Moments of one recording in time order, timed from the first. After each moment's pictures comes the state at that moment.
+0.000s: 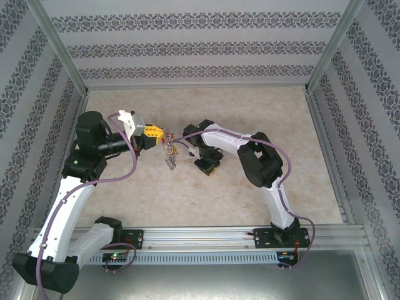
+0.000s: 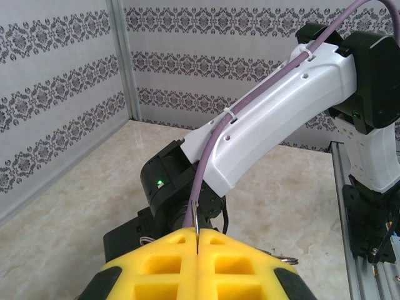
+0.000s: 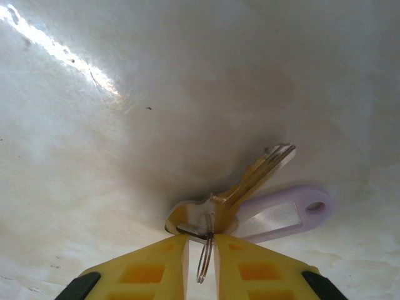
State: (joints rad) left arm -0.16 0.92 1.02 -0.34 0.97 0.25; right arm 0.73 2.20 1.68 -1.25 -0.01 0.01
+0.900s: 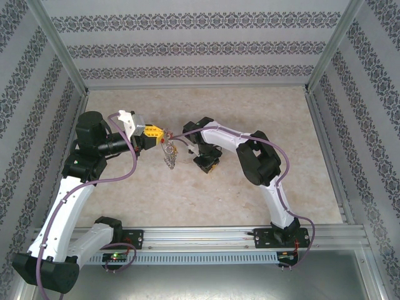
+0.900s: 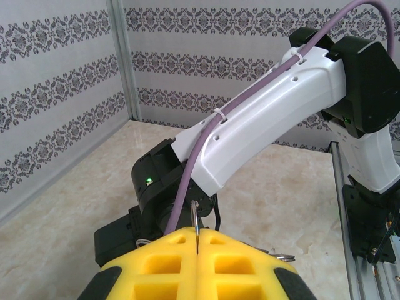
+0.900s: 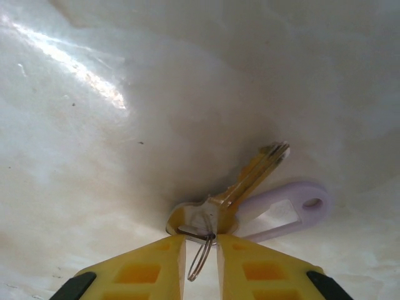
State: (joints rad) left arm -0.16 0.92 1.02 -0.34 0.97 0.25; right arm 0.71 2.23 1.74 -1.27 -0.03 -0.01
